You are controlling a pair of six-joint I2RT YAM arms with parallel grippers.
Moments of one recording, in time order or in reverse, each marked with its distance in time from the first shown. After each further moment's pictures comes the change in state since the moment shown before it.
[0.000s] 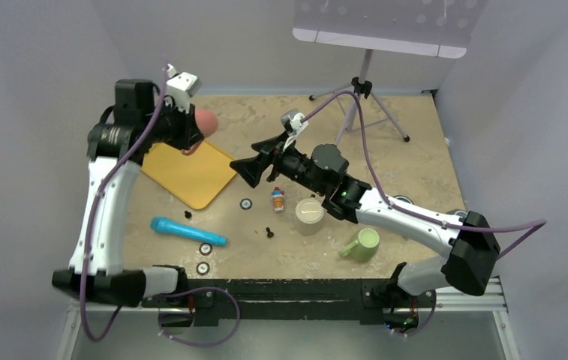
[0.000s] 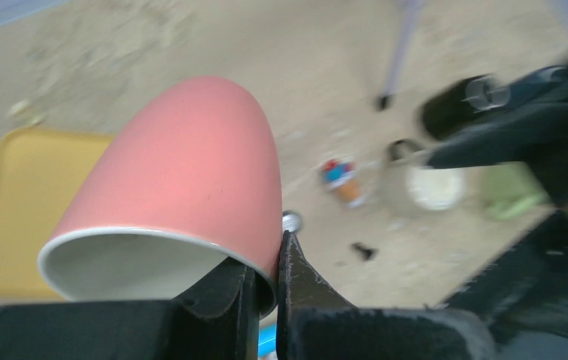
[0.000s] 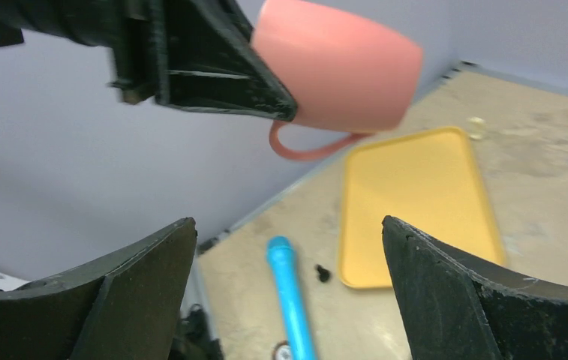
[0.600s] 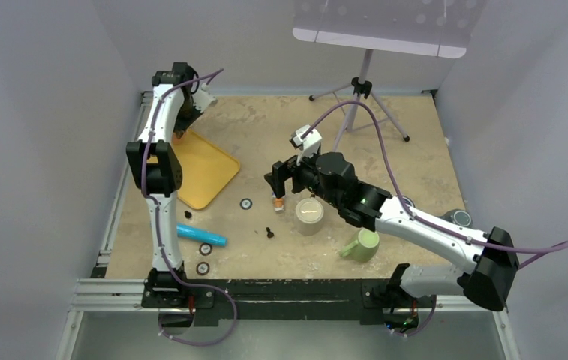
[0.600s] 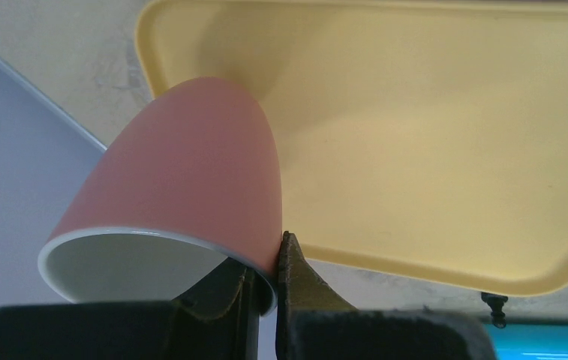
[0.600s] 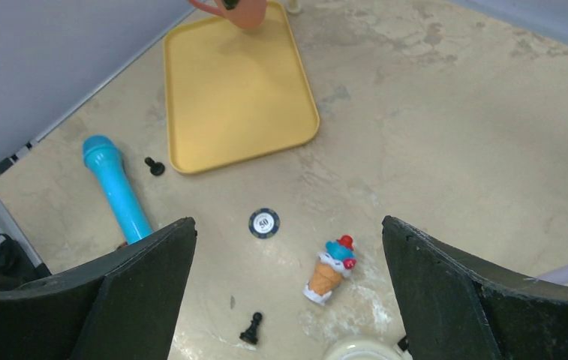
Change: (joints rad) left arm 0.076 1.067 0.738 -0.299 -0.571 0.487; right arm -0.014 -0.143 -0.074 -0.401 0.244 -0.219
